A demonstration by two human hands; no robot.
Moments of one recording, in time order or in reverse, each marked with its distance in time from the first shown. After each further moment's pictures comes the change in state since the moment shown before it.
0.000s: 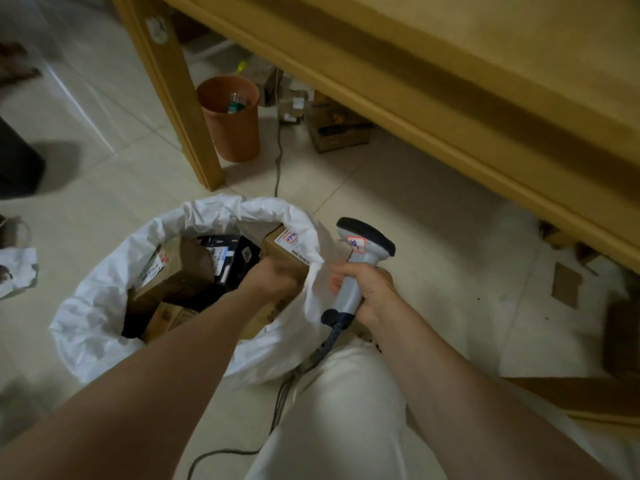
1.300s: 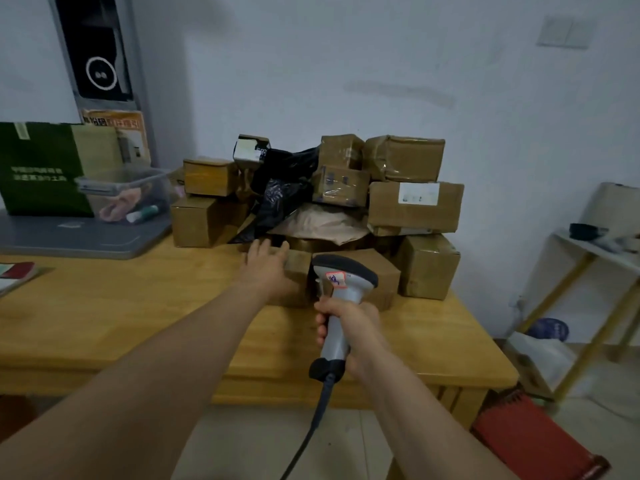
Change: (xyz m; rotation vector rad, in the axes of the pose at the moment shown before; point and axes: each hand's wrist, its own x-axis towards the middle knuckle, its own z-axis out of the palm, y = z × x) left_hand -0.102 0.538 0.057 0.716 0.318 0.760; right_hand -0.259 -0.213 -0.276 0.366 0.176 -0.672
